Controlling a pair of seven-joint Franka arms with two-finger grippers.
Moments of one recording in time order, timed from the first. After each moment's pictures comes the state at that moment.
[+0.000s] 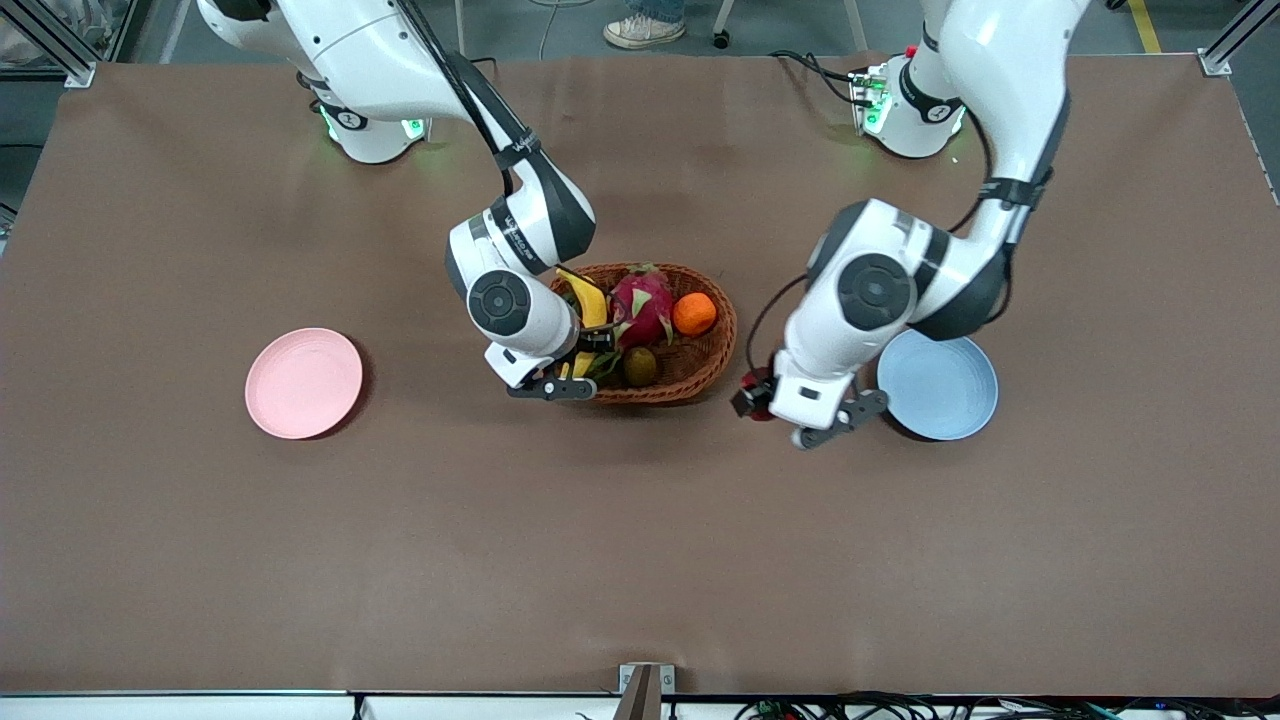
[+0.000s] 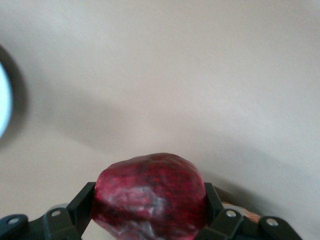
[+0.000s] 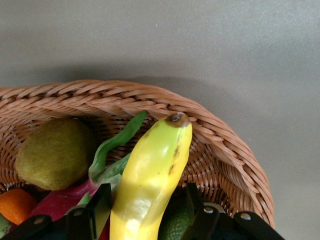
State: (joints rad) left arm -0.33 0.49 -0.16 -1.61 -0.02 2.12 -0.92; right arm 0.68 0.60 -0.05 -1.70 0.34 2.18 0.48
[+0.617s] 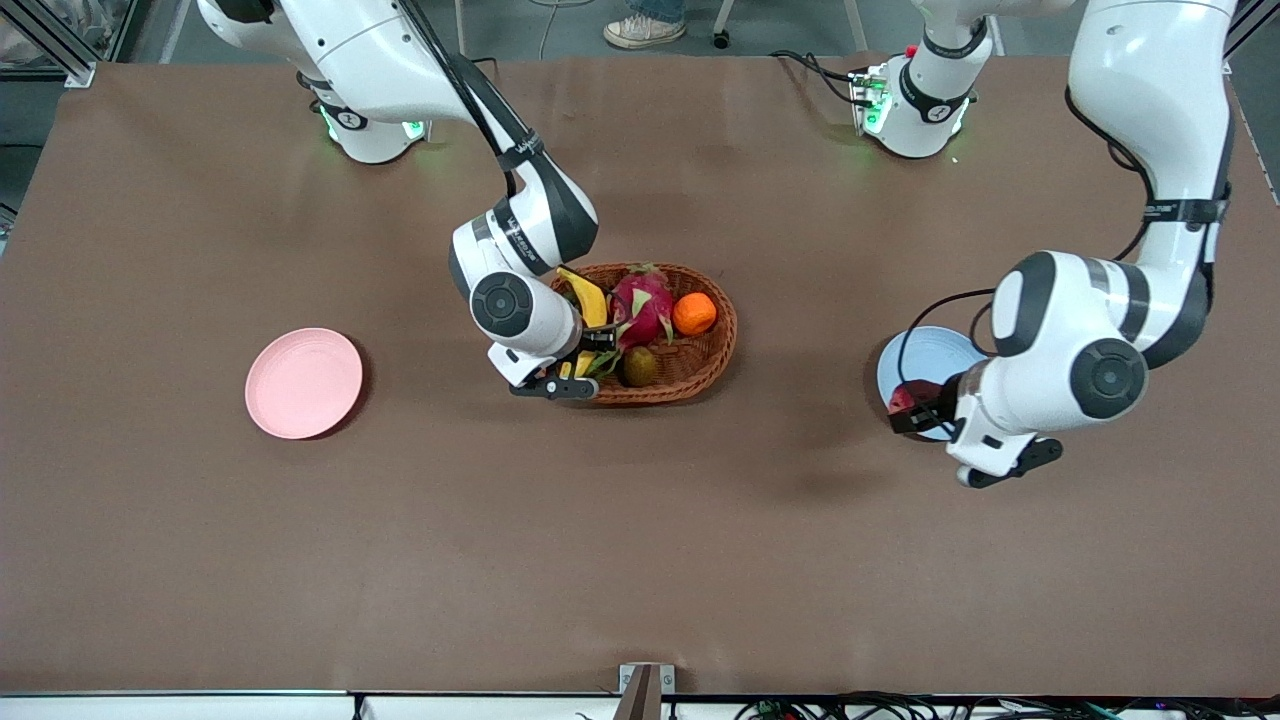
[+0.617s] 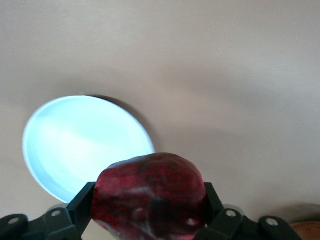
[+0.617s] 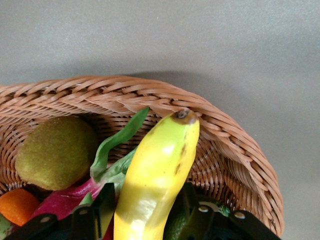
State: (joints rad) left arm -0.03 0.49 -0.16 -1.66 -0.01 1.95 -0.48; right arm 0.68 0.60 -0.05 -1.70 0.36 2.18 0.48
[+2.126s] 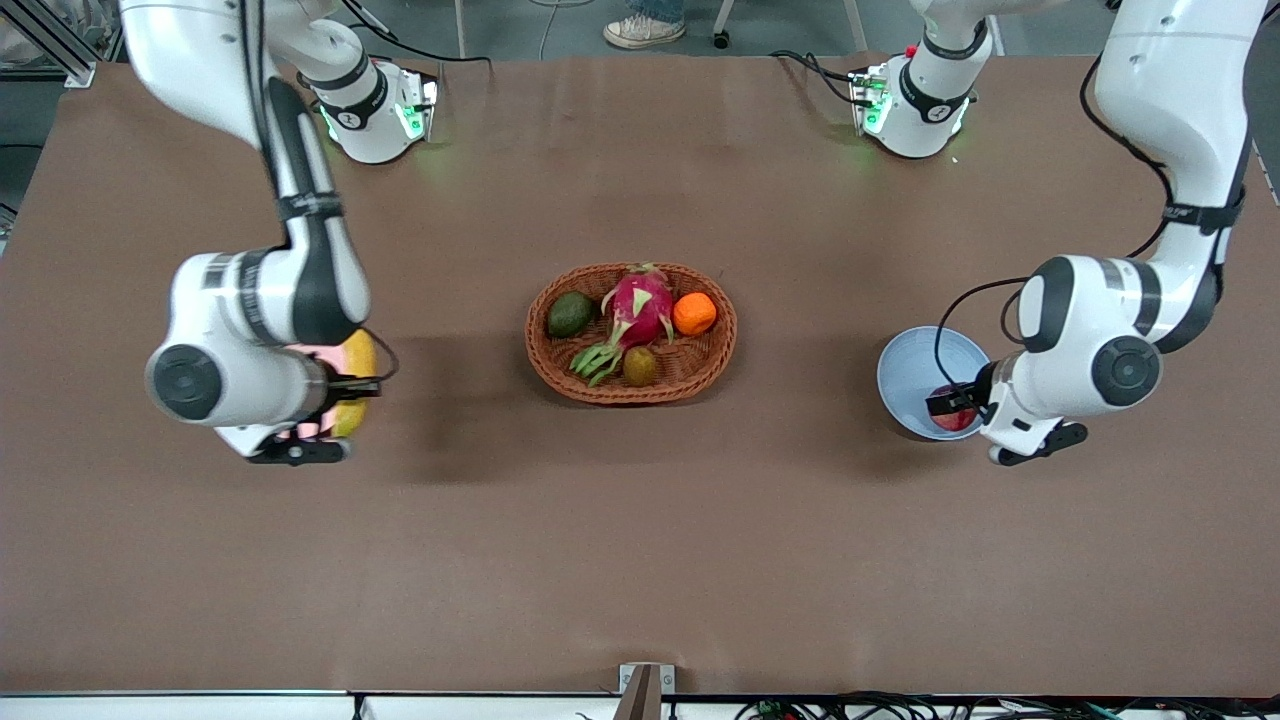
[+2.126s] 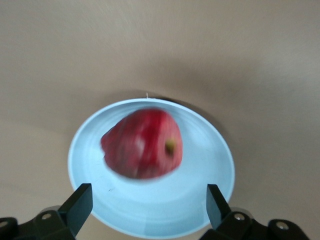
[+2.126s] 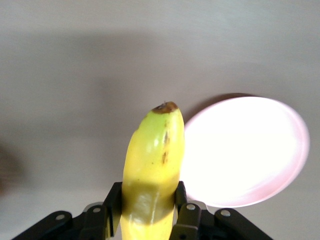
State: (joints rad) left arm 0.06 0.42 -0.16 -1.85 0.05 2.07 -0.42; right arm 0.52 0.51 -0.52 -1.69 0.25 1.82 -0.14
